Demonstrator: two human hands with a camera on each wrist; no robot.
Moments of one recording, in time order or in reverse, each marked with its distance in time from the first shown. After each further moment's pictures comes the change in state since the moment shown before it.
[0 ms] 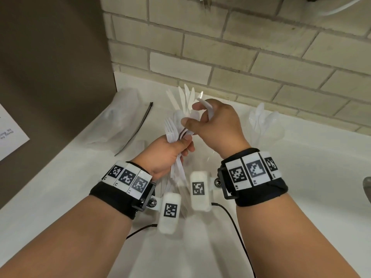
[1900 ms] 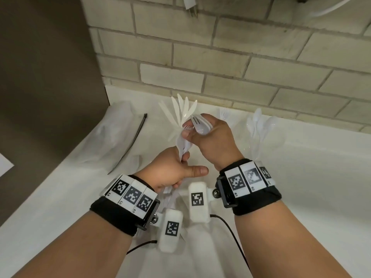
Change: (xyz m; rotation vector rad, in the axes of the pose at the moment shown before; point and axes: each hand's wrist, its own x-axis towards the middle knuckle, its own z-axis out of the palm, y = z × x) left_hand 0.017 0.007 0.013 0.391 -0.045 -0.147; right_hand 0.013 0.030 0.010 0.455 -0.032 0.055
